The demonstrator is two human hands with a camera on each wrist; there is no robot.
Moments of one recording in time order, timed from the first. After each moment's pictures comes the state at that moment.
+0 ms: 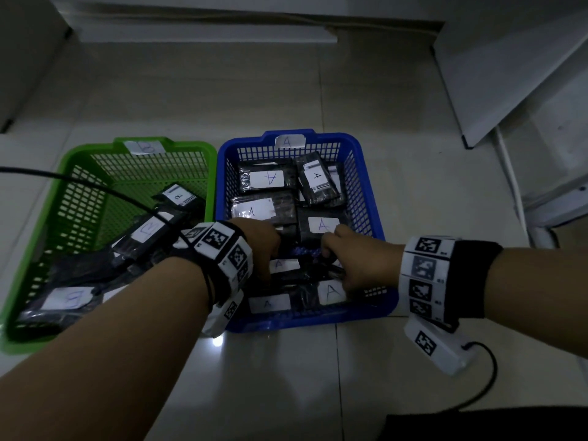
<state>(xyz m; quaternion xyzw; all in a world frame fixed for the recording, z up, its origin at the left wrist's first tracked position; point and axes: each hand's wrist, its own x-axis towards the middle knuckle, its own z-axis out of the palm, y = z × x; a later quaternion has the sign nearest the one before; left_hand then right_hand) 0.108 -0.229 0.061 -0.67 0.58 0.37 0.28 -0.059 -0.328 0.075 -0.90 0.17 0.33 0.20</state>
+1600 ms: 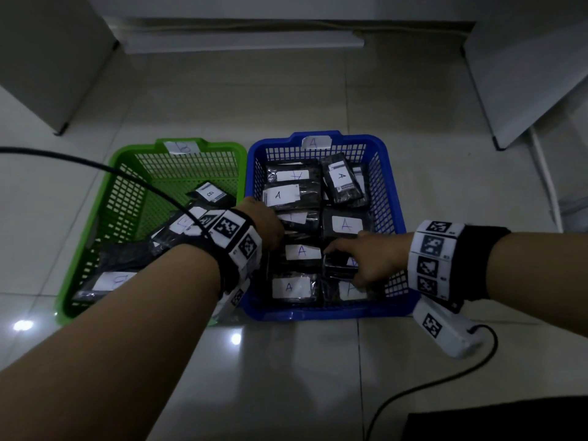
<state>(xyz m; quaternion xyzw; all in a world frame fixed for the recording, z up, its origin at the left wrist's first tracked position) 0.123 -0.209 0.092 -0.69 0.57 0.26 0.36 -0.039 -0.328 0.074 -0.88 0.13 0.41 0.20</state>
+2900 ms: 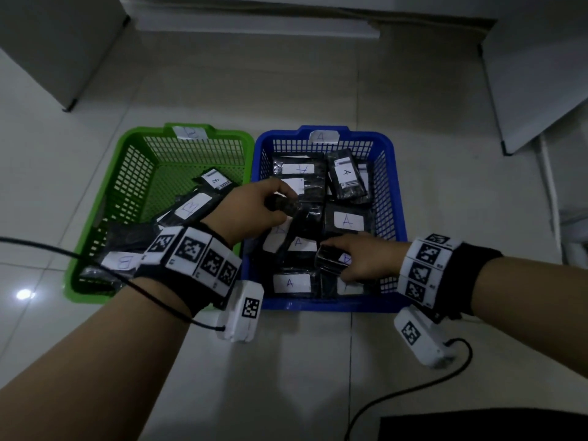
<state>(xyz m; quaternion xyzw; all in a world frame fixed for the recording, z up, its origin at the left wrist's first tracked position) 0.118 -0.166 0.109 -0.85 0.36 0.30 -0.25 -0.043 -0.325 0.052 -0.88 0.14 0.36 0.29</state>
